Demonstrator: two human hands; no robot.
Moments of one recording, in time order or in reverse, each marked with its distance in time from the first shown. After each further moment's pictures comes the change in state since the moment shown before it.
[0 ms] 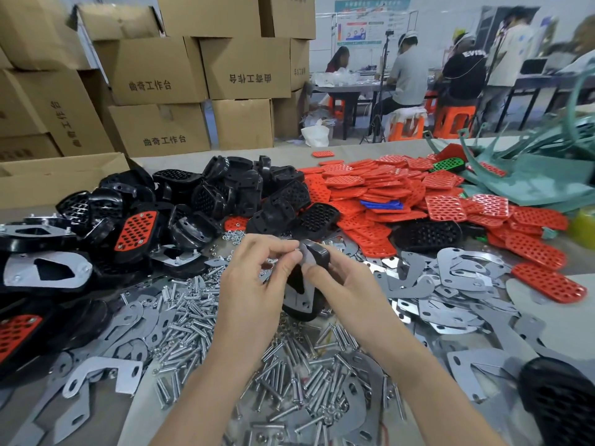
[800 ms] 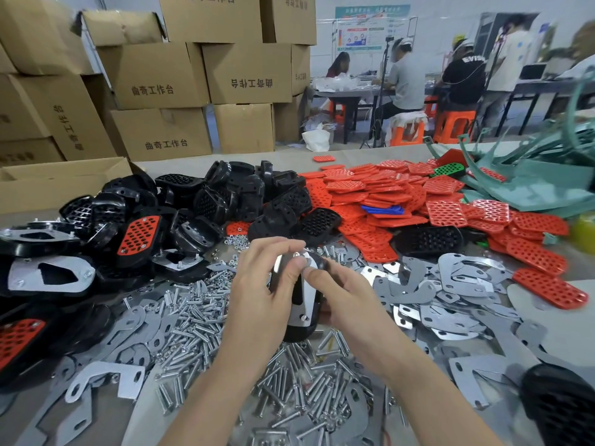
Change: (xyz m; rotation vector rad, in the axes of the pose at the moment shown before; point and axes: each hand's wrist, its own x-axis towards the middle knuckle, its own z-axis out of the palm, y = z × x) left_hand -0.001 -0.002 0.004 0.008 -0.026 0.016; right_hand -0.002 0.005 0.006 0.272 -0.031 0.207
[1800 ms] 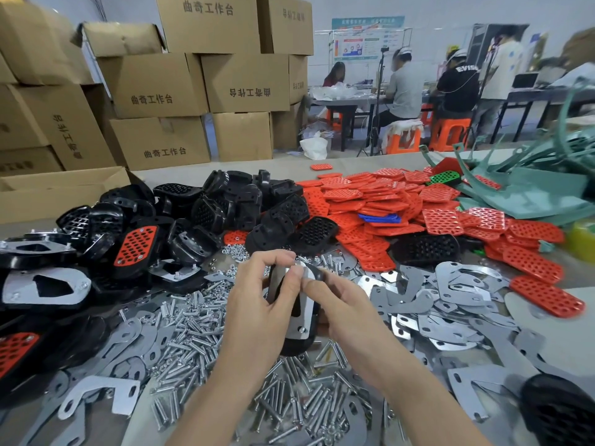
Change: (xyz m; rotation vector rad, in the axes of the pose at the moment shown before) left_hand -0.005 -0.003 0.001 -0.135 -0.015 -0.196; right_hand -0.003 -0.005 0.002 0.000 0.013 0.028
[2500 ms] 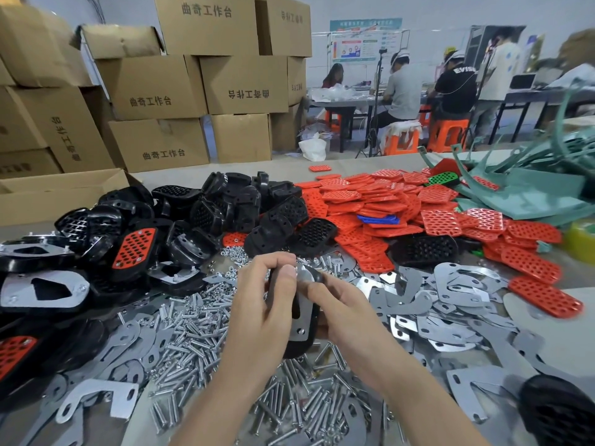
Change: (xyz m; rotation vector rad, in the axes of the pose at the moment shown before) left_hand -0.005 0.010 0.001 -0.071 -0.051 -0.005; right_hand 0.002 0.004 -0.003 -0.019 0.025 0.025
